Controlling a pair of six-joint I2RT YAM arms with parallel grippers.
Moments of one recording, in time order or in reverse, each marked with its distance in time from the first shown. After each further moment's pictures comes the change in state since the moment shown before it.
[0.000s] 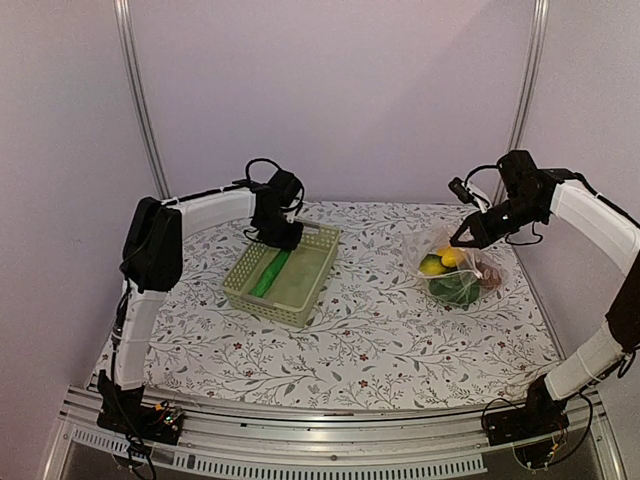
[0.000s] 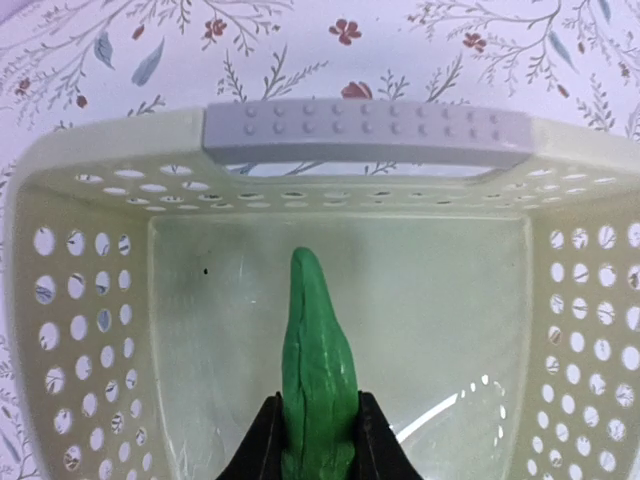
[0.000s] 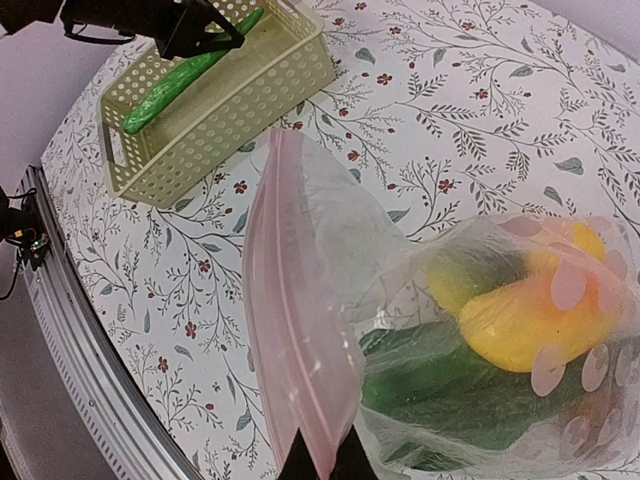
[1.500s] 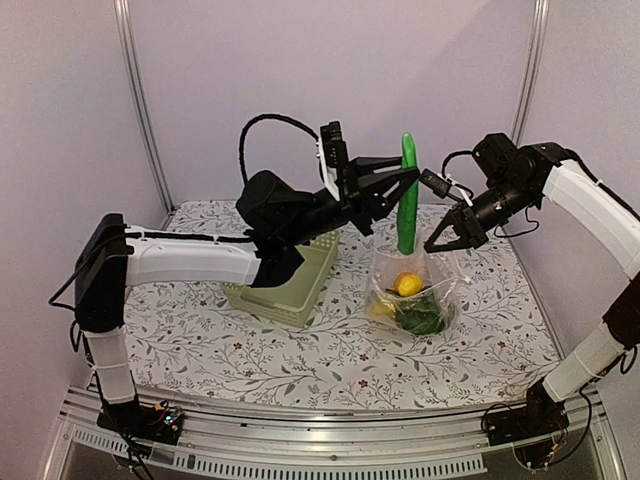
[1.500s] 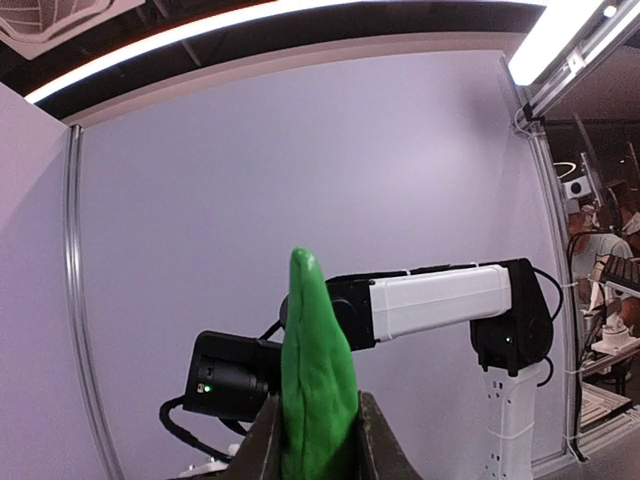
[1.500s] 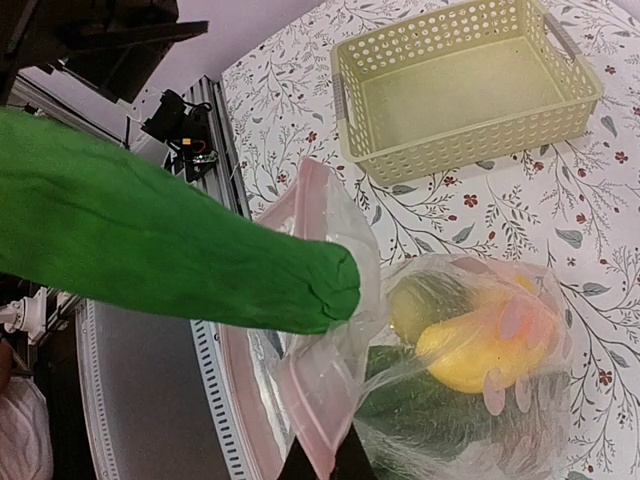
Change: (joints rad) left arm -0.449 -0.481 -0.588 1.885 0.576 0.060; right arm 0.214 0.030 0.226 -0.309 -0.267 -0.154
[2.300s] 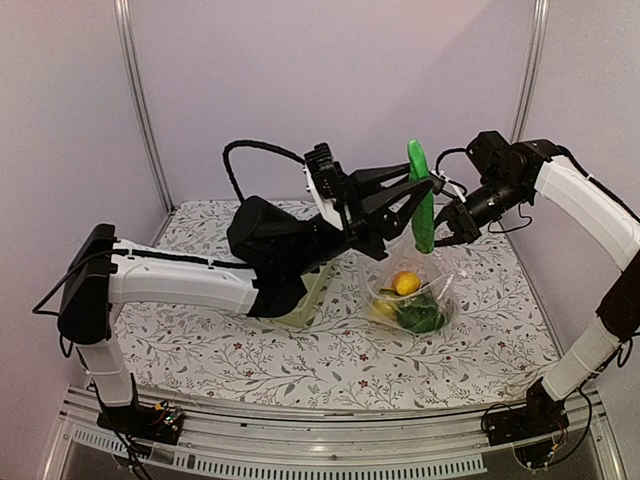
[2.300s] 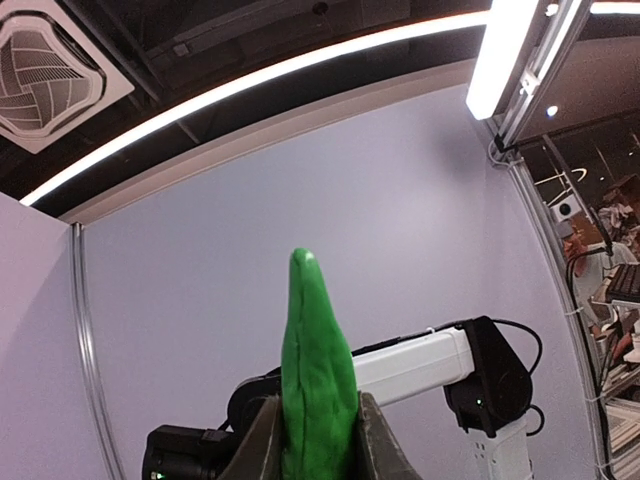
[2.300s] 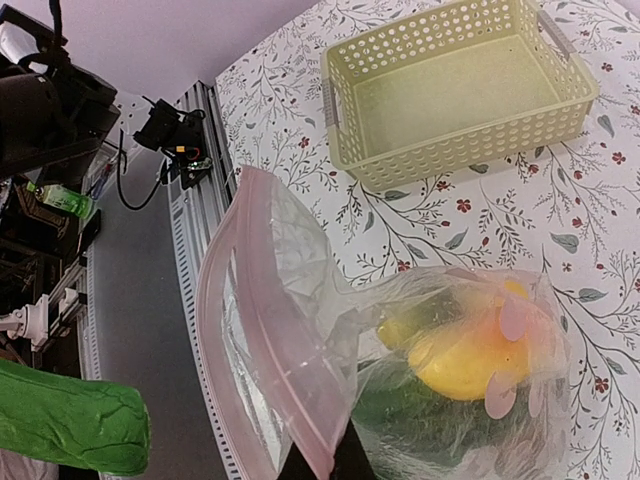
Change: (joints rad) left arm -0.162 -0.027 -0.070 0.182 -0.145 0.206; right arm 0.000 0.055 0.041 0.005 0.002 0.016
